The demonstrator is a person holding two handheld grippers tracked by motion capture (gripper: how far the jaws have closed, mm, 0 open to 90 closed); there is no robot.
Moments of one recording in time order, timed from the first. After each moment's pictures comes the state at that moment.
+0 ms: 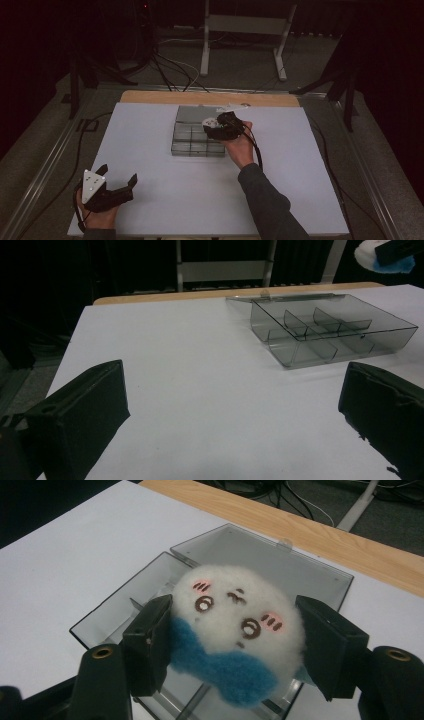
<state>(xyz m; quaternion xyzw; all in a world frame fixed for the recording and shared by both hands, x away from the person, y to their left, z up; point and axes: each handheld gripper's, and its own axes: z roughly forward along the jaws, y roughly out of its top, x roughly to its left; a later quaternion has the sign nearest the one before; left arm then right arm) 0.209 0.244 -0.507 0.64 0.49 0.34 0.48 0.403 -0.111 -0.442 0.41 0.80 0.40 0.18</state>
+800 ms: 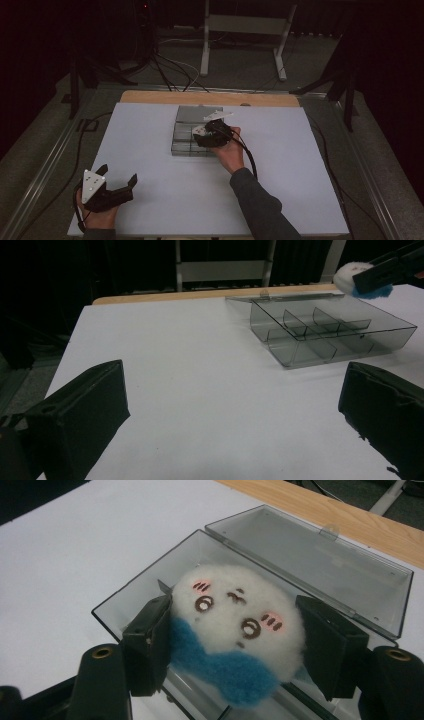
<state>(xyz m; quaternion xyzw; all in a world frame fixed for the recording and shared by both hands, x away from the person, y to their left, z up) 0.209 0.244 -0.507 0.64 0.49 0.34 0.48 0.396 -0.082 -0.464 0.38 0.82 0.39 0.17</state>
